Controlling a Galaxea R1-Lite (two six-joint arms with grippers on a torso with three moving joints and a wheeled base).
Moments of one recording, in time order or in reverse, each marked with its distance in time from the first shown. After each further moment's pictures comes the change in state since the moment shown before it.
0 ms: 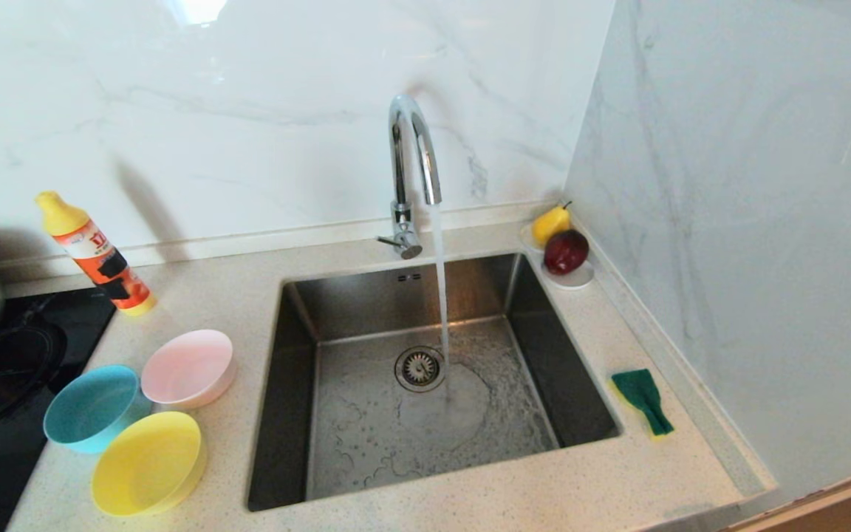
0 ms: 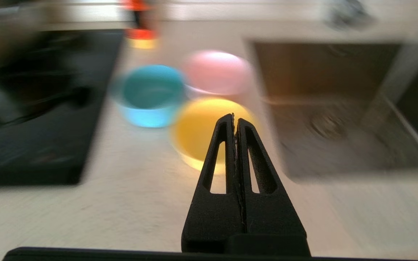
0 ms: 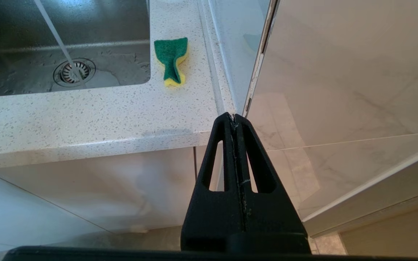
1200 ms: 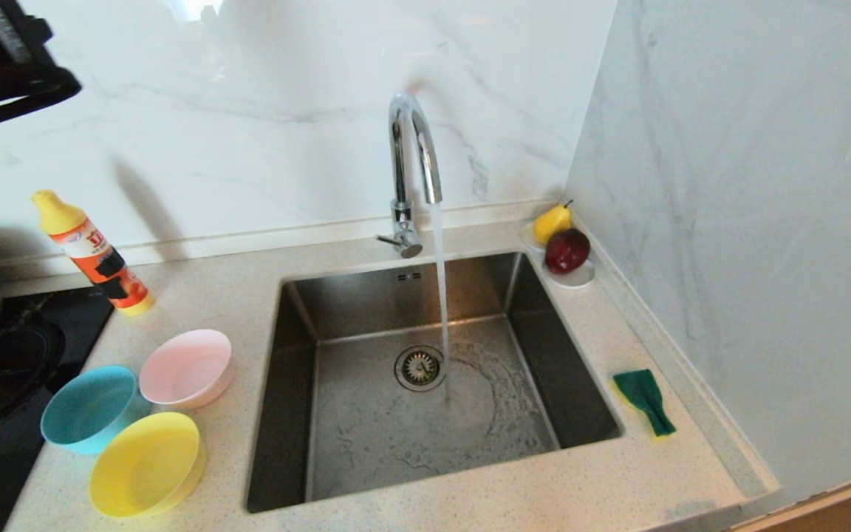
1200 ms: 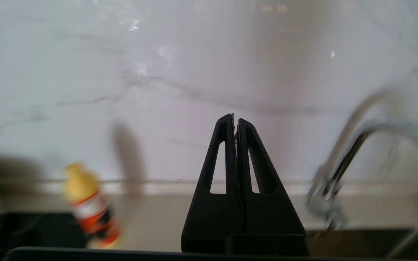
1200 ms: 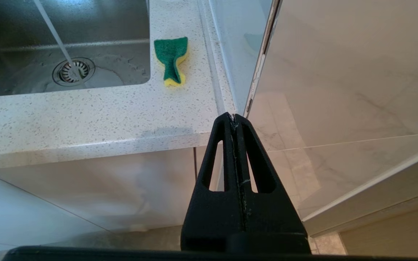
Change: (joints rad) left arm -0.164 1.287 -1.164 -0.345 0.217 0.041; right arm 0.000 0.000 0.000 0.000 0.000 0.000
